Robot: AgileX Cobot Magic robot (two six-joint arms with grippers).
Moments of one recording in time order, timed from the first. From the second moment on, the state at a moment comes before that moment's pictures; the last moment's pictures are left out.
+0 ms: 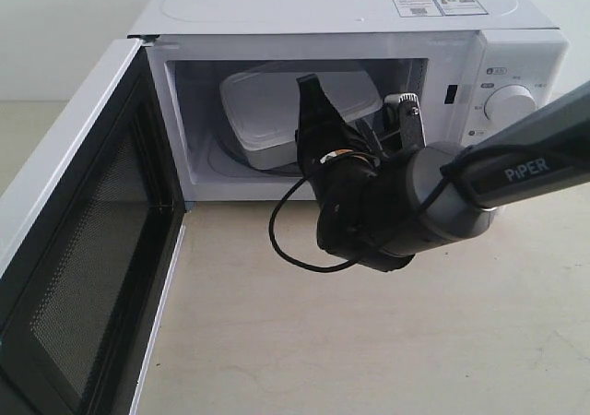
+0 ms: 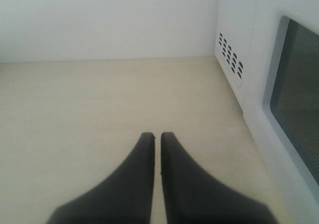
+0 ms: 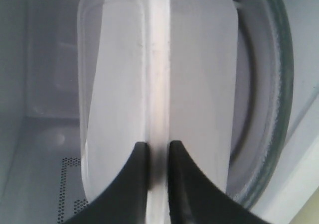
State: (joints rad) left arm 0.05 0.00 0.00 -0.13 0.29 0.15; right arm 0.78 2.03 -1.04 0.89 -0.80 0.83
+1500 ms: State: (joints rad) left arm 0.05 0.00 0.00 -0.13 0.29 0.15; right arm 0.85 1.90 -0.73 0.30 -0.96 0.60
